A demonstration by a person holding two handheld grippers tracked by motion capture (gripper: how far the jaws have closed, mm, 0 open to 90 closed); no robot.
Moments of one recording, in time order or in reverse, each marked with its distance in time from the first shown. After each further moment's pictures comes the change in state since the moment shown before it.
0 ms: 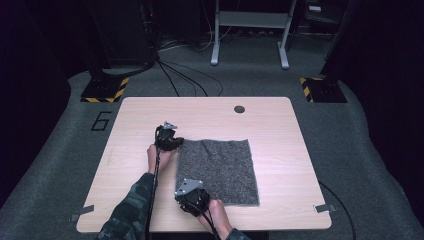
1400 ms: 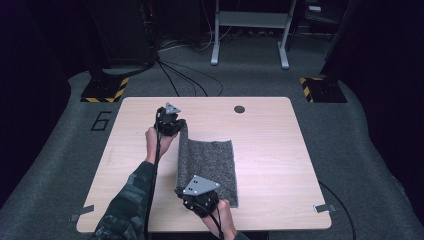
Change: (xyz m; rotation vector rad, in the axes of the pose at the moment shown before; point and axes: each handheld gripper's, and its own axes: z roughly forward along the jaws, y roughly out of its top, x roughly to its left) left arm -0.028 0.069 -0.051 -0.078 0.078 0.161; right arm 0.009 0.018 -0.061 -0.230 -0.031 0.021
